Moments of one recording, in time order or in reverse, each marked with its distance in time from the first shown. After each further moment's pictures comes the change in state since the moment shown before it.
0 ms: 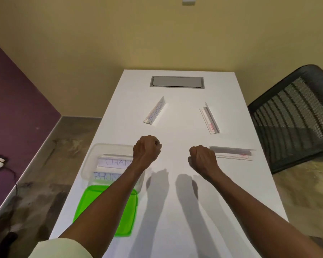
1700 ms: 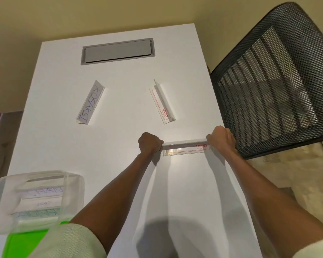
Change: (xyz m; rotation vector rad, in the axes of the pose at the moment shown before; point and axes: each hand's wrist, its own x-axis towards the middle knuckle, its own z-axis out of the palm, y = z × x) left_hand 0.102 0.181 0.216 -0.327 -0.507 -0.534; right_hand 0.050 0.305 0.068 0.190 -0.303 0.877
